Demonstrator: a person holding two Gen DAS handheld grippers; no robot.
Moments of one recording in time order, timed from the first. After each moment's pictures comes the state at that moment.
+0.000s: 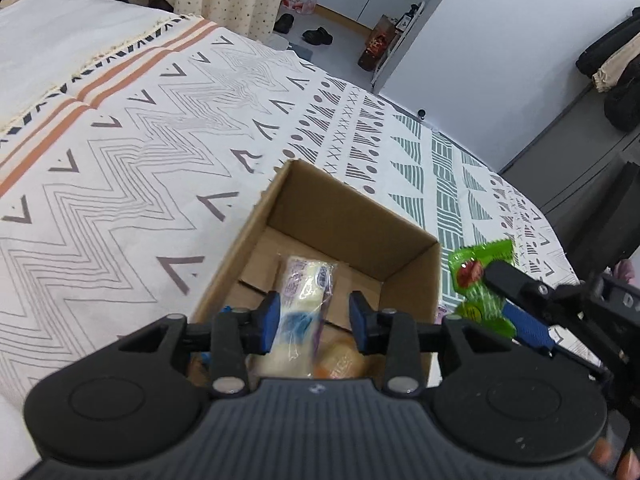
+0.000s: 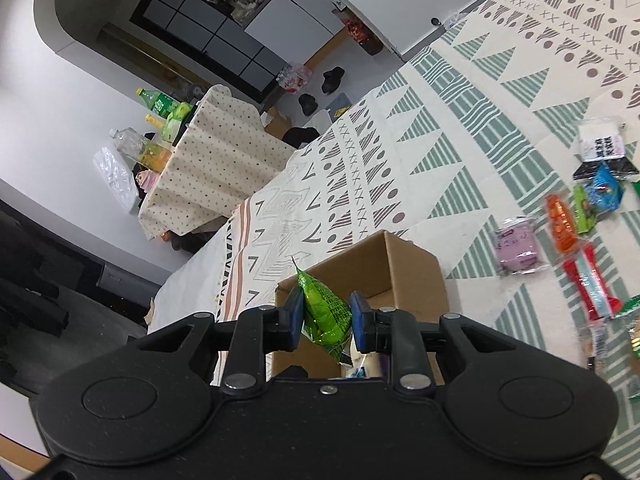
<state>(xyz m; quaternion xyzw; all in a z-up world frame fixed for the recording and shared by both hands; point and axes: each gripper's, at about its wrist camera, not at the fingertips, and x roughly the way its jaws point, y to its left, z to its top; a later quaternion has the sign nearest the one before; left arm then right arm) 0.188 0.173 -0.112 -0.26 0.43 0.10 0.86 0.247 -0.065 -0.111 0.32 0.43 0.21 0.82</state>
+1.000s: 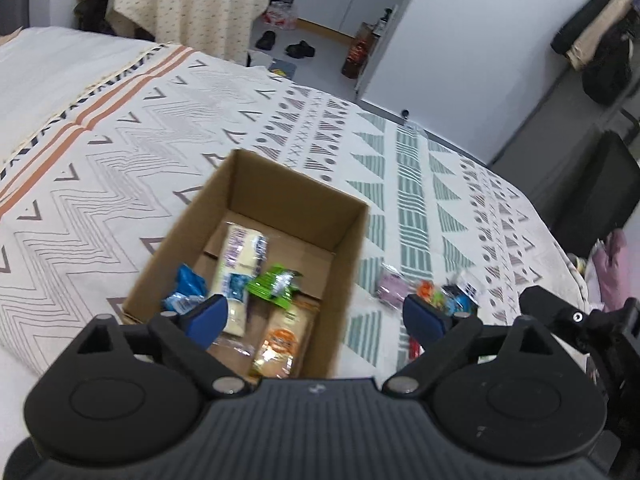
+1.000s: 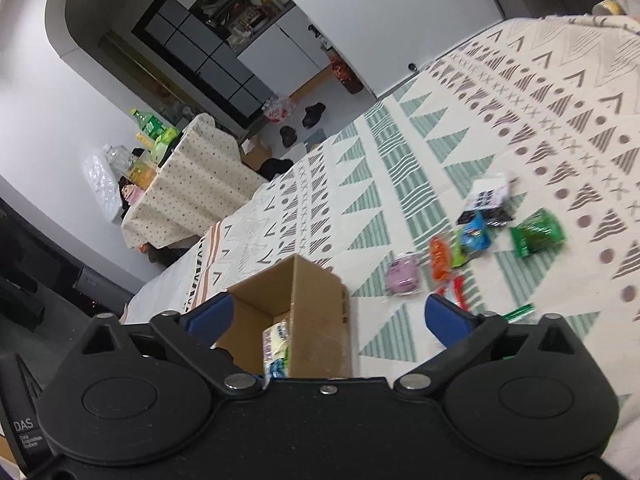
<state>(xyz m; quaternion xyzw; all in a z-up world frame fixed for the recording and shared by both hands) 0.154 0.091 -0.071 -0.22 0.42 0.10 0.88 0.190 -0.173 -0.090 0.28 0.39 0.18 0.86</state>
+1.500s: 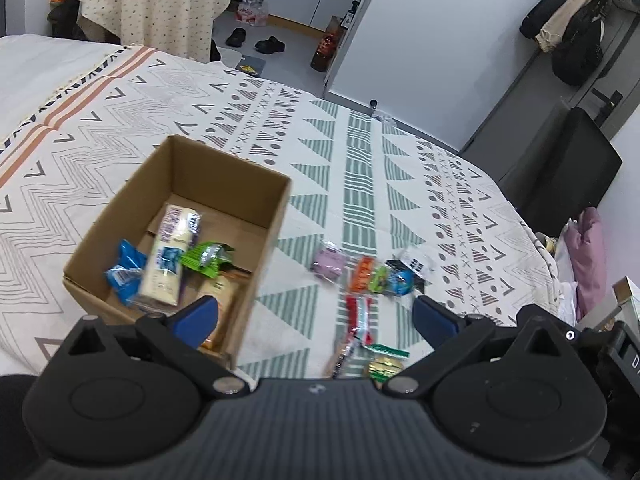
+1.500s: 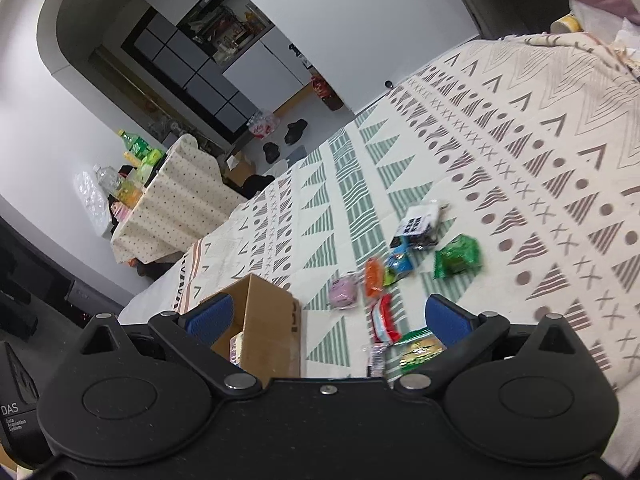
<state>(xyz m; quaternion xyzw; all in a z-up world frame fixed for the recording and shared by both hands) 0.148 0.026 -0.057 -0.21 0.42 0.06 0.88 0.171 -0.252 -0.082 0.29 0.38 0.16 0.87</state>
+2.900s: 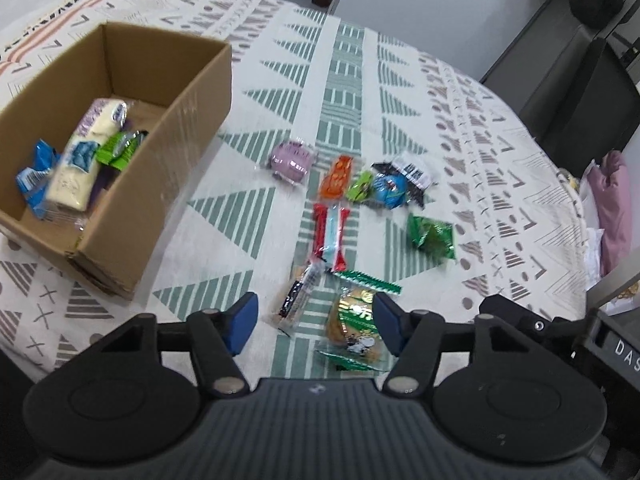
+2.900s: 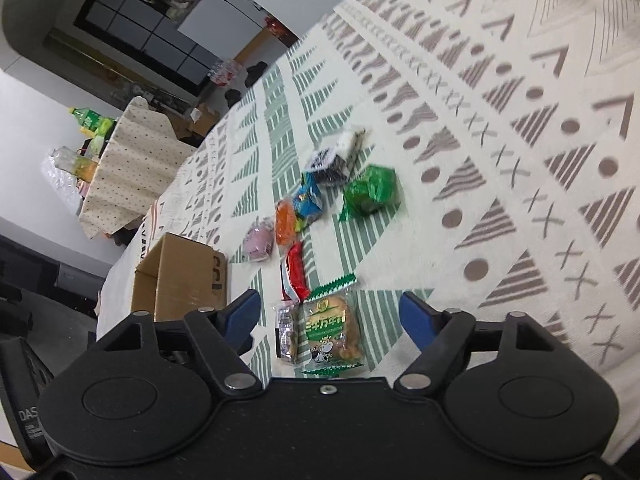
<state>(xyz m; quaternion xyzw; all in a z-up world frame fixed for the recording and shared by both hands) 0.183 -0.046 -0.151 -0.21 0.50 0.06 0.84 0.203 -0.296 -0.173 0.31 0.48 0.15 0.80</state>
